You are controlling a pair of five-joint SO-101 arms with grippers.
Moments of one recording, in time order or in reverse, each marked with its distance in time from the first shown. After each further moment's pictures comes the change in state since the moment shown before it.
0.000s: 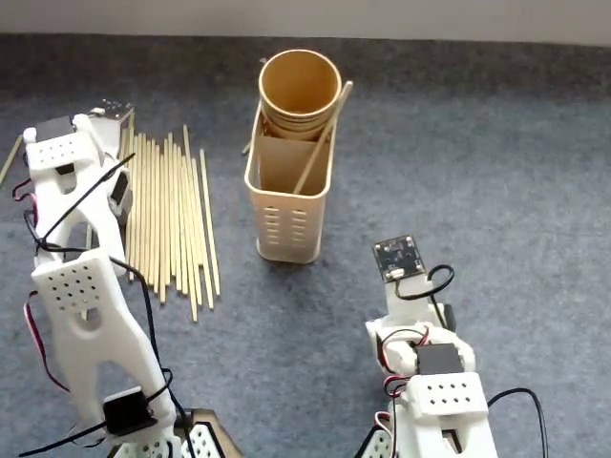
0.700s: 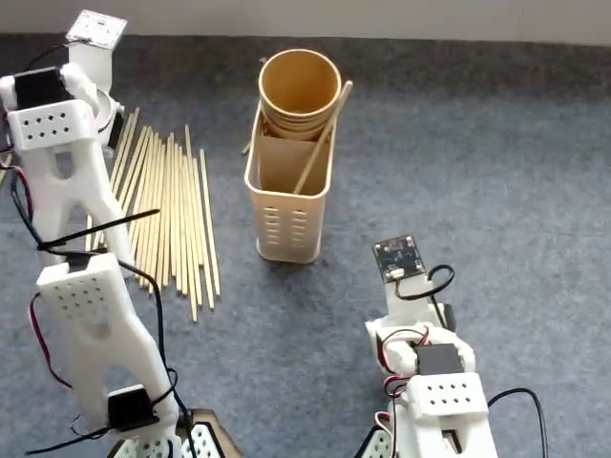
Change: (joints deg) left arm 1.1 -15.4 -16.6 10.5 4.6; right arm 0.0 0.0 0.0 0.0 0.0
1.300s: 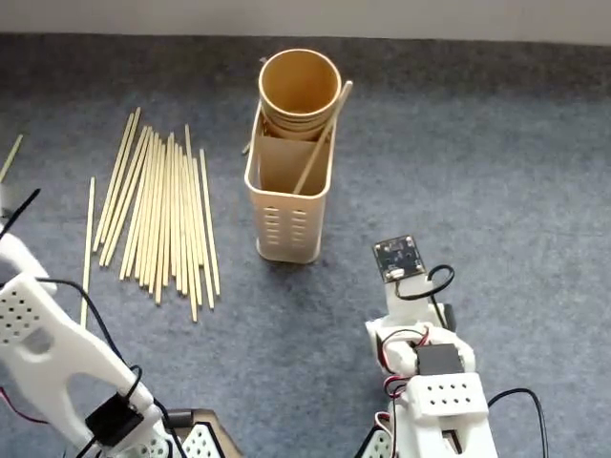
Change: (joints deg) left arm -28.8 14.1 -6.1 -9.1 -6.5; right arm 0.0 0.0 0.0 0.0 0.0
